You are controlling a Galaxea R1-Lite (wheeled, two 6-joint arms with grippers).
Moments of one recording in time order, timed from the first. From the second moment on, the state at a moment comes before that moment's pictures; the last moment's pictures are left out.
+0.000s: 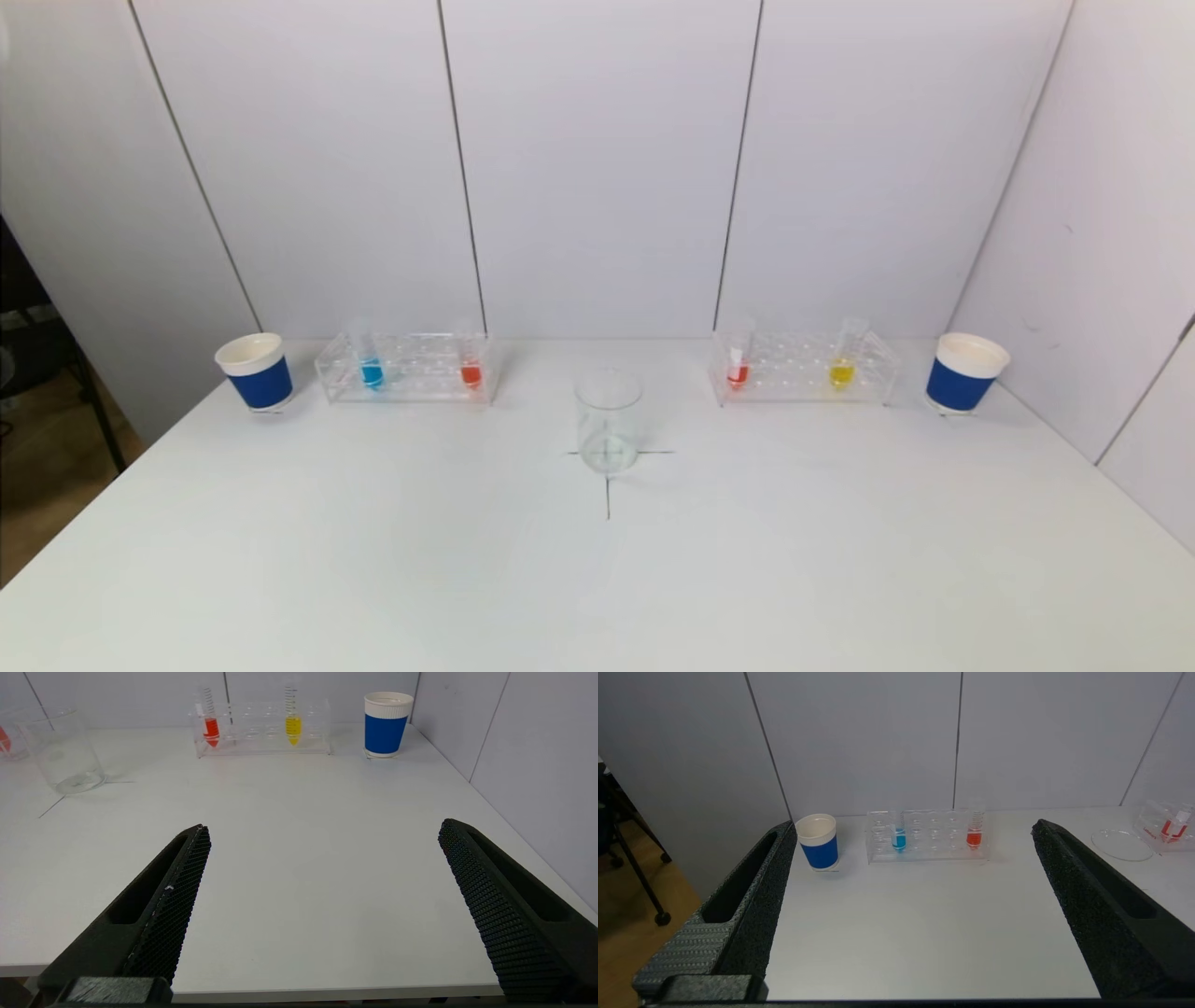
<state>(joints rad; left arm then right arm) 0.01 0.73 -0.65 -0.14 0.00 0.04 0.00 0.00 0.00 0.00 -0.02 0.03</state>
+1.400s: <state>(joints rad) 0.06 1.92 -0.62 -1.31 -0.08 0.03 0.00 0.00 0.00 0.00 -0.02 0.03</state>
